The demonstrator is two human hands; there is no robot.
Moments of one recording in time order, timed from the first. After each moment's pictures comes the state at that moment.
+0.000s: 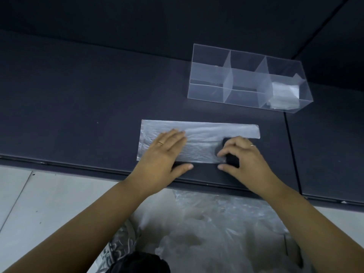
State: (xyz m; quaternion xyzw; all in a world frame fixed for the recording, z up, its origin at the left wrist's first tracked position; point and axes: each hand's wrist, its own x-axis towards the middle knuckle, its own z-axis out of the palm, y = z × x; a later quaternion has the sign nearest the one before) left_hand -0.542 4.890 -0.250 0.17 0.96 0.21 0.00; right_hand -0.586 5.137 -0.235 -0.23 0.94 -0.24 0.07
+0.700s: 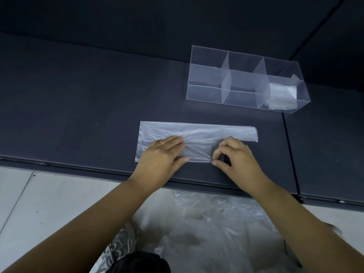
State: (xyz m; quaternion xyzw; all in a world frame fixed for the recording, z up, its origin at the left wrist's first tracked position) left_hand -0.544 4.895 -0.265 0.15 0.96 0.20 -0.09; right_hand -0.583 5.120 -0.234 -0.22 0.95 -0.20 0.10
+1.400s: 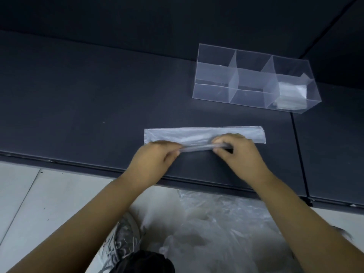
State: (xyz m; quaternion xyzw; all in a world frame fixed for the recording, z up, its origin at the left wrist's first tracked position) left_hand -0.538 4.873 -0.243 0.06 0.94 0.33 -0.02; right_hand -0.597 5.101 -0.234 -0.17 0.93 -0.33 0.07
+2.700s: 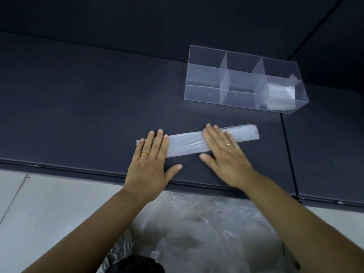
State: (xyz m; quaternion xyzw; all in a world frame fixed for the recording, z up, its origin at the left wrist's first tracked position) left_hand -0.528 4.893 -0.271 0.05 1.00 0.05 0.06; right_hand -0.604 5.114 -0.269 -0.28 0.95 -0.04 0.10
